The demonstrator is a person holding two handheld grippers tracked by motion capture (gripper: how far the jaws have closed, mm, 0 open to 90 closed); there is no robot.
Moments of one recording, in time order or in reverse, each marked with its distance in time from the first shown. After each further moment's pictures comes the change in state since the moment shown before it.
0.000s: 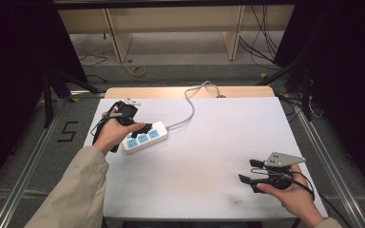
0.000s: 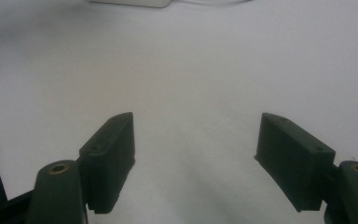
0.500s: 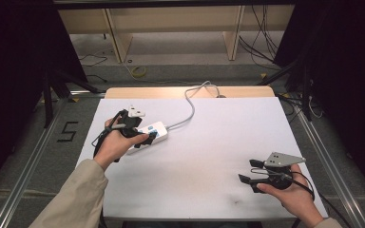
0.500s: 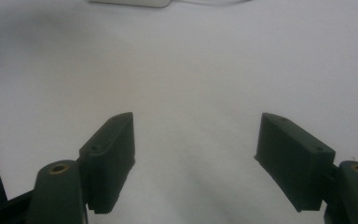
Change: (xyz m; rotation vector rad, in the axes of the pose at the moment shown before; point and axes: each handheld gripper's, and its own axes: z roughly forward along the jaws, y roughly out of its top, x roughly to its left) left arm -0.033 -0.015 -0.019 -0.054 -0.023 0.074; right arm 0.000 0.000 0.000 0.001 0.000 -0.001
